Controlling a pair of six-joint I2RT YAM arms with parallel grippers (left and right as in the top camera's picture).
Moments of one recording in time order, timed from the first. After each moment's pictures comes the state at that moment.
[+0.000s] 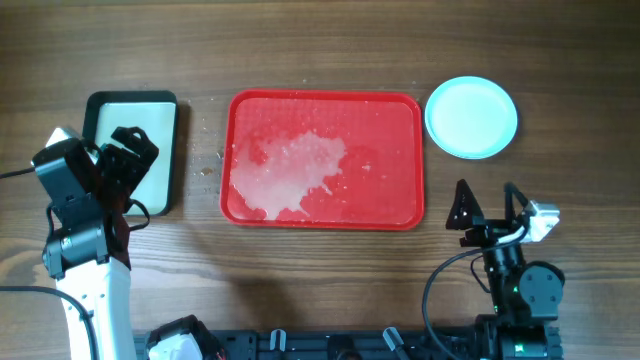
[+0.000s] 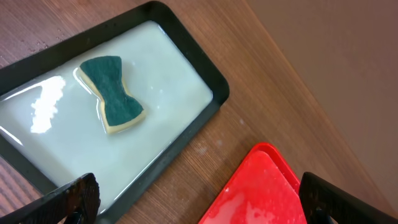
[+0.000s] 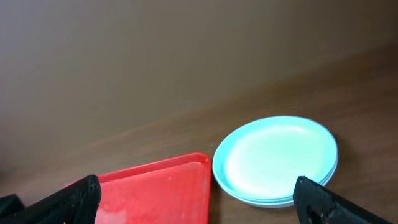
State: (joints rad) left arm 0.36 1.03 0.82 -0.49 0.10 -0.63; right arm -0.02 0.02 0.01 0.00 -0.09 0.37
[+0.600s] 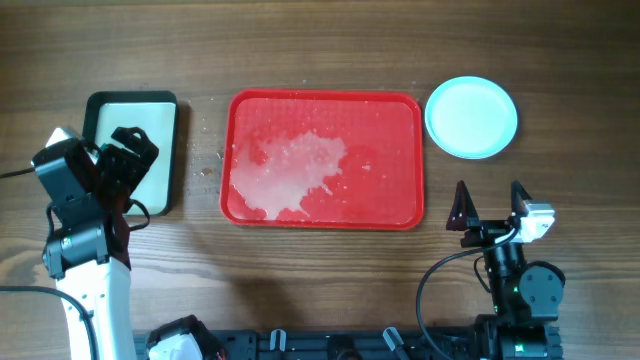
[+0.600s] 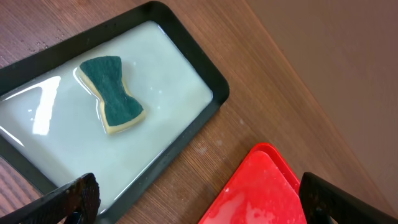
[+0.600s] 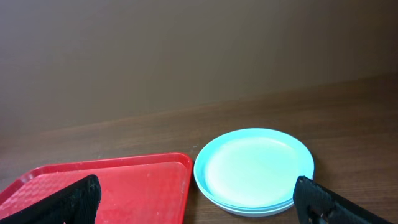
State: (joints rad) left arm 0.36 1.03 0.82 -0.49 0.10 -0.63; right arm -0.02 0.02 0.01 0.00 -0.08 0.20
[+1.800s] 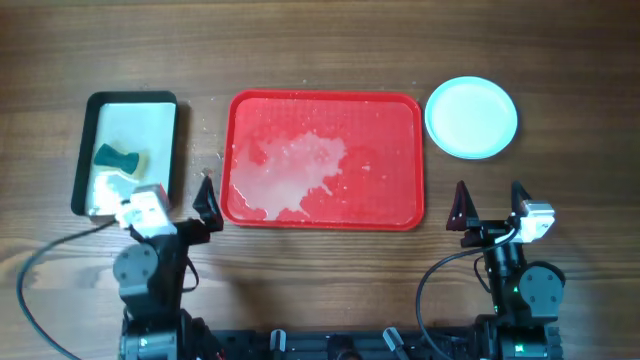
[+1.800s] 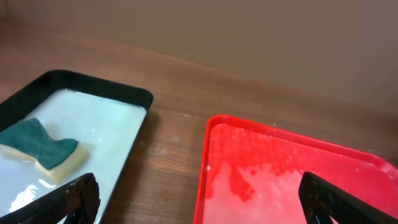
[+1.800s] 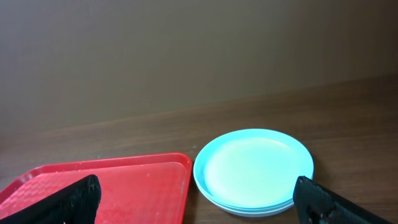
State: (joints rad) left arm 0.12 0.30 0.18 -0.11 0.10 -0.23; right arm -0.02 0.02 0.01 0.00 -0.08 0.20
